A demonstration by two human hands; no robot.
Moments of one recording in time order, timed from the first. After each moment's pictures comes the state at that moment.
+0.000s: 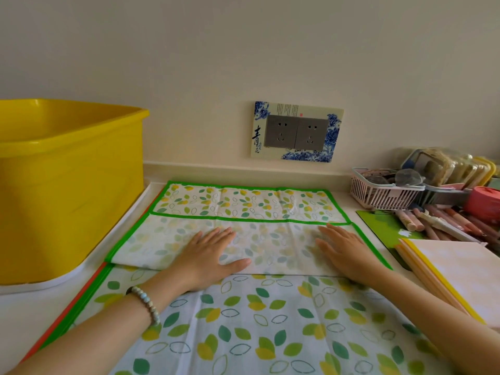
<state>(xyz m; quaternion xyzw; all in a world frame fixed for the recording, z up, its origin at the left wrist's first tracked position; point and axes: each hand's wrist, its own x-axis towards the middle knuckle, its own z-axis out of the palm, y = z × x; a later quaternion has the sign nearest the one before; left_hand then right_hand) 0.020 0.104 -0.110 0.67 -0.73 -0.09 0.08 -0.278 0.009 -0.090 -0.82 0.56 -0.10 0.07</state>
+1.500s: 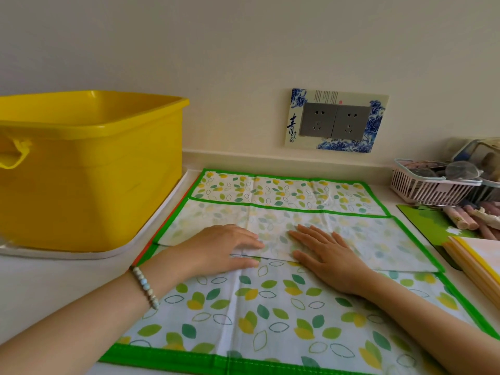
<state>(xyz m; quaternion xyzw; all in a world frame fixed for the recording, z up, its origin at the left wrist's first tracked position) 0.047 0.148 -0.079 0.61 -0.78 -0.09 0.09 -0.201 0.058 -0.101 -0.91 0.40 -0.05 0.11</state>
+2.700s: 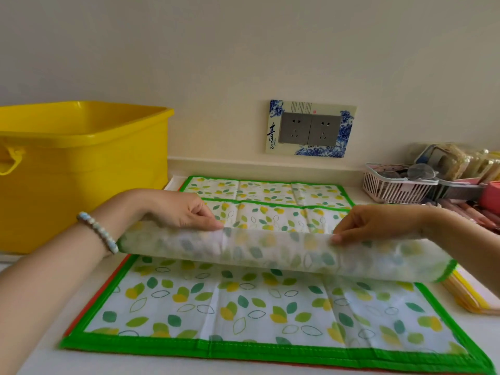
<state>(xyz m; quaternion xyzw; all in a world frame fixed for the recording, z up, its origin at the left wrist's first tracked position) 0.072 0.161 0.015 0.61 -0.72 -0.33 0.03 -0.281 0.058 0.020 -0.85 0.32 0.08 0.40</state>
